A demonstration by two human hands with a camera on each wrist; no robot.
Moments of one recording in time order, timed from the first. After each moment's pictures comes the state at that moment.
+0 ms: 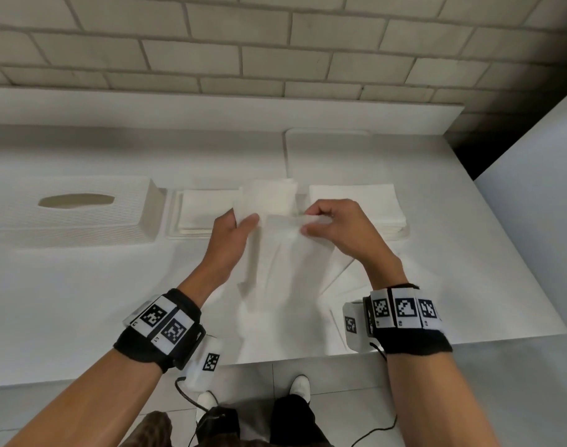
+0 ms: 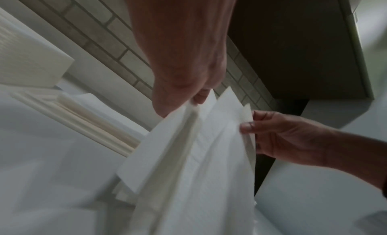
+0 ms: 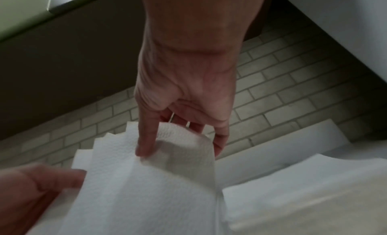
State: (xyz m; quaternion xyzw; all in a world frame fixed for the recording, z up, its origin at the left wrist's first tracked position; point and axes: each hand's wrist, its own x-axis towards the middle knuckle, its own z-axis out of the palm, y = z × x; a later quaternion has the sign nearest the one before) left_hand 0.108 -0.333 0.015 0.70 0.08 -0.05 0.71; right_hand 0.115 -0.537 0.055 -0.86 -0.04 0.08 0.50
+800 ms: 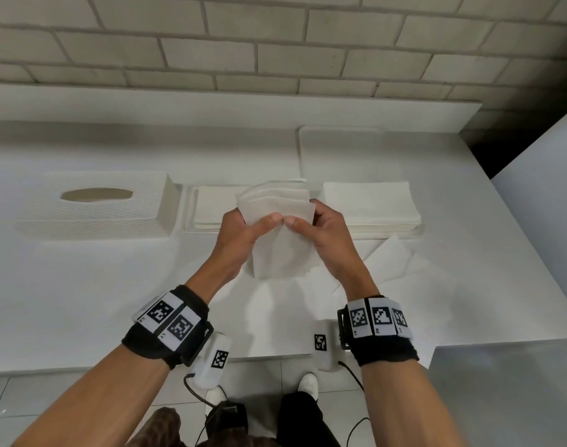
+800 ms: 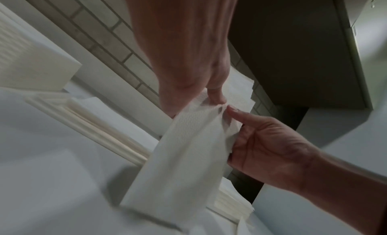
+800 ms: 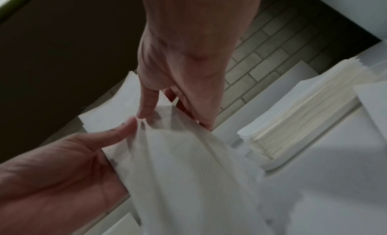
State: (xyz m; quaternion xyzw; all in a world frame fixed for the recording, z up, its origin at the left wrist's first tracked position) left_hand 0.097 -0.321 0.021 0.62 0.03 -0.07 0.78; right_hand 0.098 -0.485 0.026 -0.67 0.00 0.08 0.74
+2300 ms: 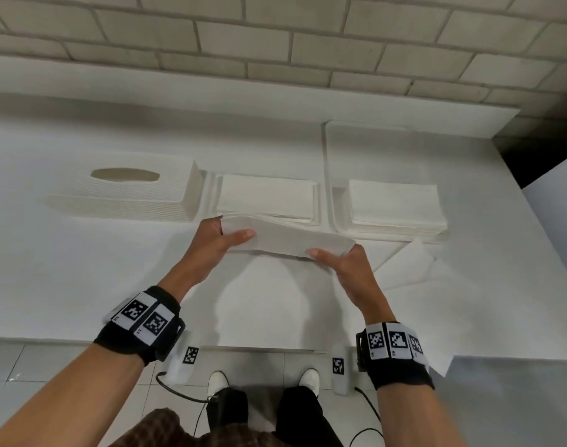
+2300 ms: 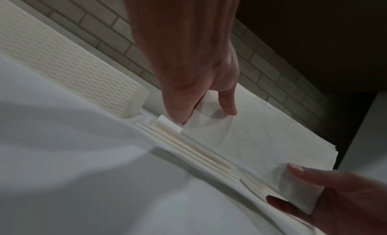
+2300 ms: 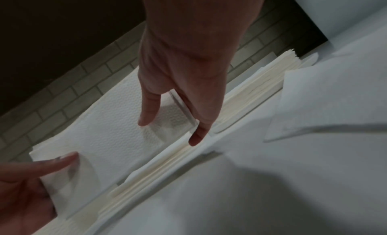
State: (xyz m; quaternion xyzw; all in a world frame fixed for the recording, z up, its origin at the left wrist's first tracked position) left_hand 0.086 -0.237 -0.025 0.69 0.06 -0.09 0.72; right_hand 0.074 -0.495 -0.030 -0.72 0.08 0.11 0.68
